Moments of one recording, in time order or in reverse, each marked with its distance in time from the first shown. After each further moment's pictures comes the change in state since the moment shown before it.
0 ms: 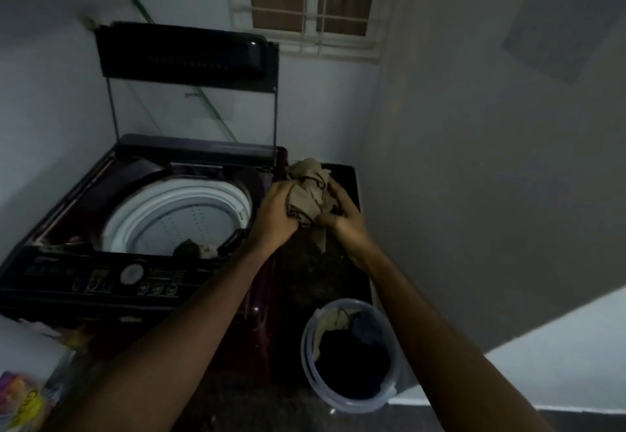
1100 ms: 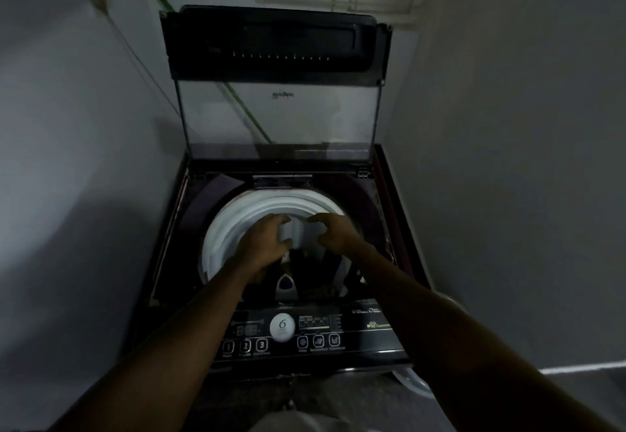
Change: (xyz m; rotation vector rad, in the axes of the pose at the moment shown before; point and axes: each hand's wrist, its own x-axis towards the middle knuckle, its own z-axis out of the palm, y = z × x) left_hand 0.066 -0.299 -0.189 0.134 -0.413 -0.137; right_hand 0.176 0.063 0.283 -0.808 -0.181 0.171
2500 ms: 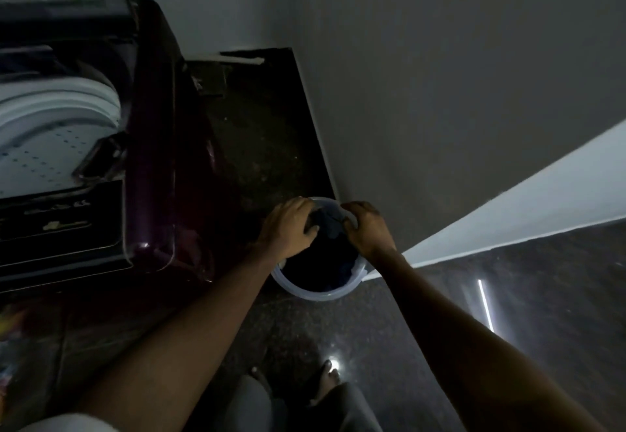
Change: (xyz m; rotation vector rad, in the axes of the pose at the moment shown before) left_hand -0.039 0.248 0.457 0.281 -0.170 0.357; right_hand -0.261 0.479 -0.047 0.020 0.311 0.205
